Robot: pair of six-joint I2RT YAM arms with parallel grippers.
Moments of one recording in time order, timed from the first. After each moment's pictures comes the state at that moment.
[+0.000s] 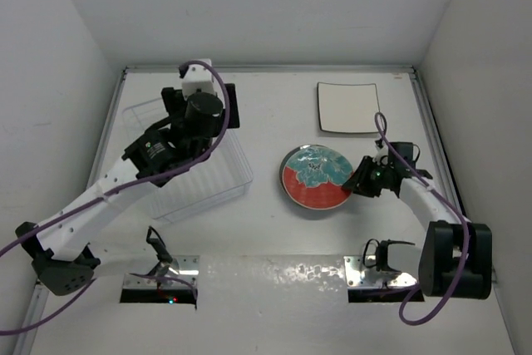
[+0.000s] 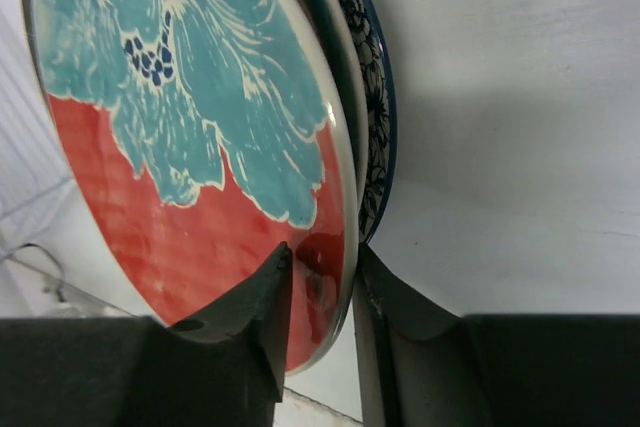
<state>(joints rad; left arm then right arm) -0.83 1.17 1.40 -0.66 -0.86 -0.36 -0.11 1.19 0.48 -0.35 -0.51 0.39</state>
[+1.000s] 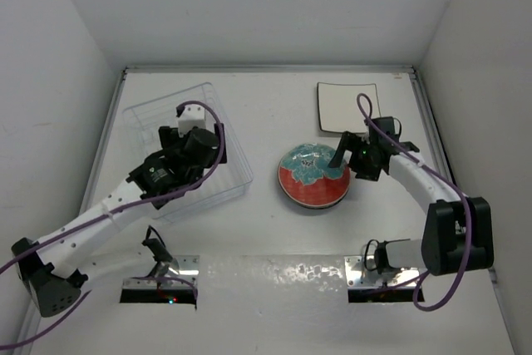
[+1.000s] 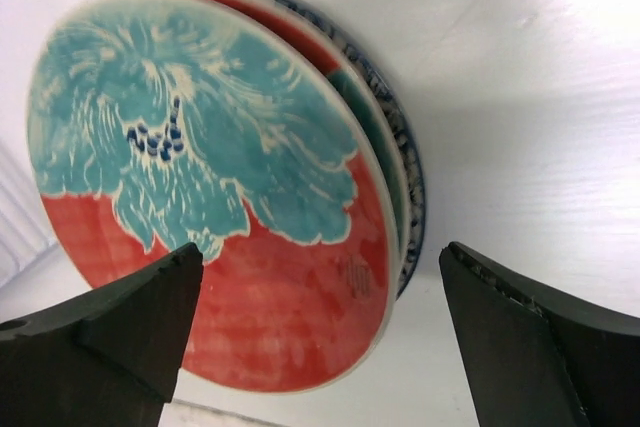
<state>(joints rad) -0.78 0.99 0.99 -0.66 -0.79 -0.47 0.10 1.34 0.75 -0.45 -0.21 0.46</state>
